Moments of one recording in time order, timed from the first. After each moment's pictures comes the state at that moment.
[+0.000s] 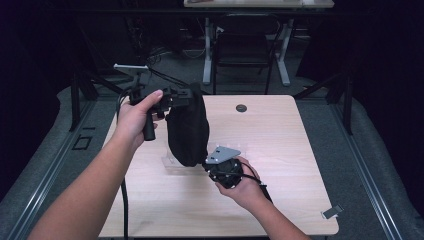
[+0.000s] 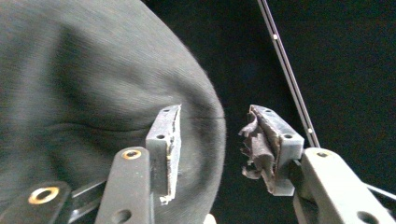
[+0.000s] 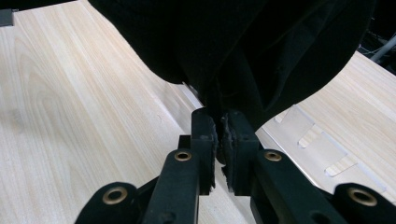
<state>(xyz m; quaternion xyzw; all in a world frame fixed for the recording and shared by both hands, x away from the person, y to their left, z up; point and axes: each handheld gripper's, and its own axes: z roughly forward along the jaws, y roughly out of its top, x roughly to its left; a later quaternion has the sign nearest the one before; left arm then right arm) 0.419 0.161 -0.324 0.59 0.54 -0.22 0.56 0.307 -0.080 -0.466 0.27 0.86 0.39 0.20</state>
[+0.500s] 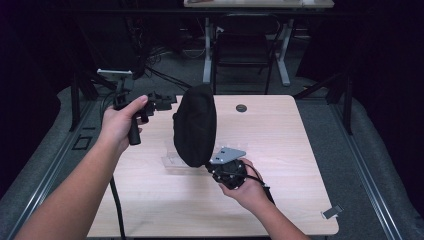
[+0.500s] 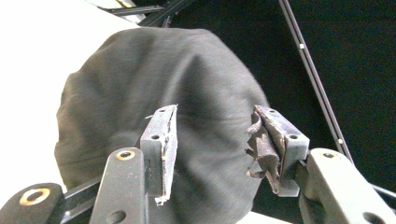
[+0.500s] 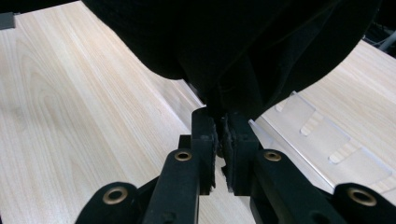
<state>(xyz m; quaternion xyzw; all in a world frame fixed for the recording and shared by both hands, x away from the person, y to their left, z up) 0.413 0.197 -0.335 0.59 0.56 -0.18 0.54 0.308 -0.090 -0.474 0.29 0.85 0.39 0.19</state>
